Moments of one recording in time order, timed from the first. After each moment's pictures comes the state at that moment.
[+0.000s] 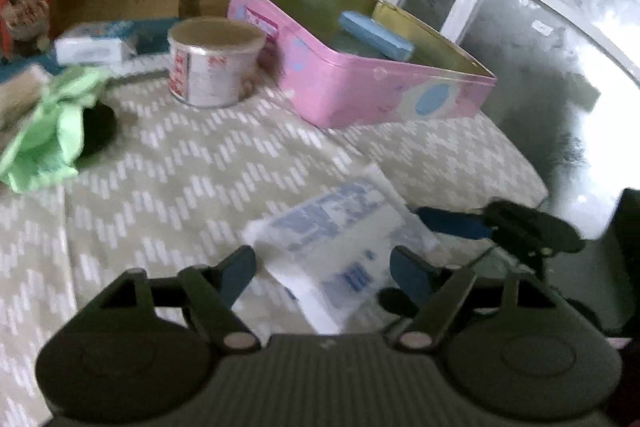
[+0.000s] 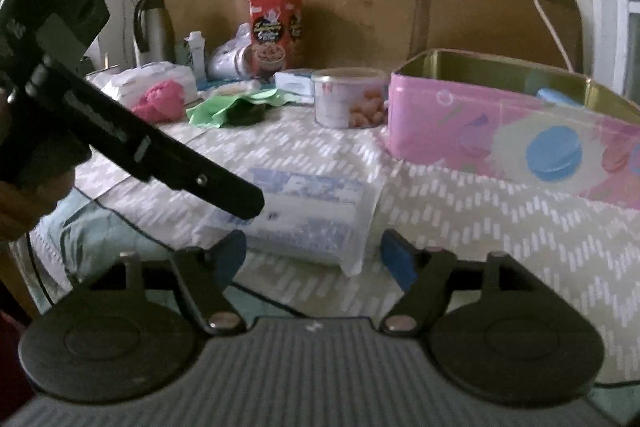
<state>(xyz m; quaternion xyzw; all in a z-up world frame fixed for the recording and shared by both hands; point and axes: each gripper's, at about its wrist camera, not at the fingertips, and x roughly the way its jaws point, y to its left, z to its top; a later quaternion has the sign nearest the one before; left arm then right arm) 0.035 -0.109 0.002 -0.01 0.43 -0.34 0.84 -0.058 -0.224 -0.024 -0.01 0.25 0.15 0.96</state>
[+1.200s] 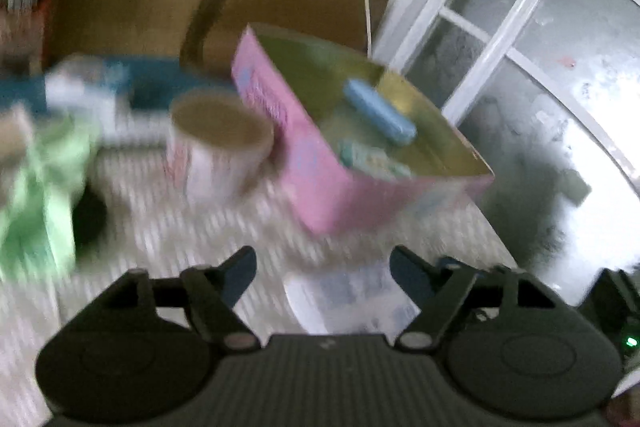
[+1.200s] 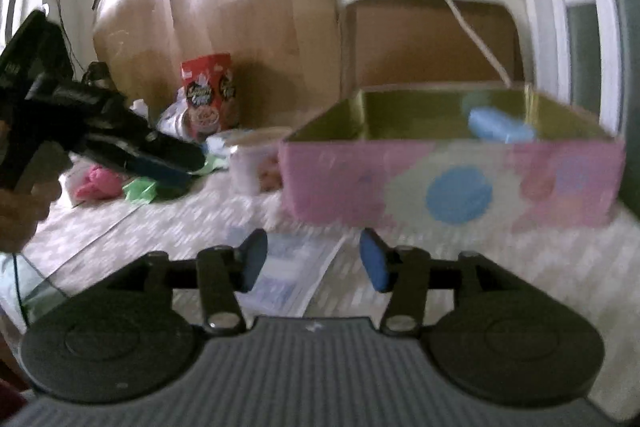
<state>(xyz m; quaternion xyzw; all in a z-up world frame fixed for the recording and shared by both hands) 0.089 -0.106 0.028 -0.10 0.41 -0.35 0.83 -0.045 -0.297 0.003 0.04 0.19 0.12 0.97</state>
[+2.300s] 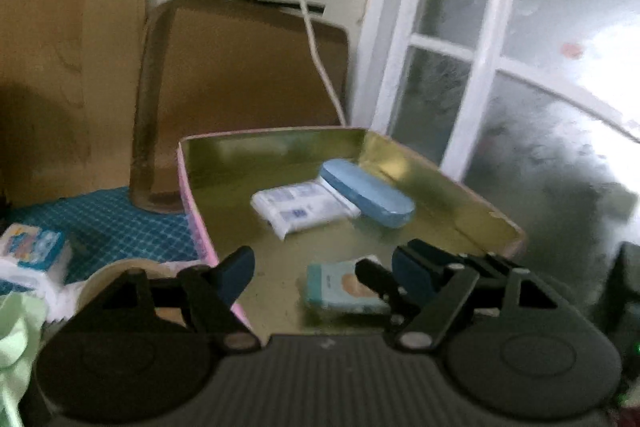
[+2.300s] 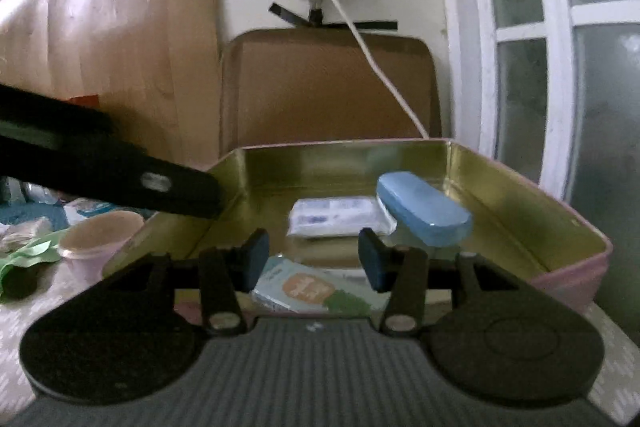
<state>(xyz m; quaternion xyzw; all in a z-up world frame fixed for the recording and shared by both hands) 0.120 -0.204 0.067 0.00 0.27 -0.34 0.90 0.056 -0.327 0.011 0.04 0.16 -0.06 0.99</state>
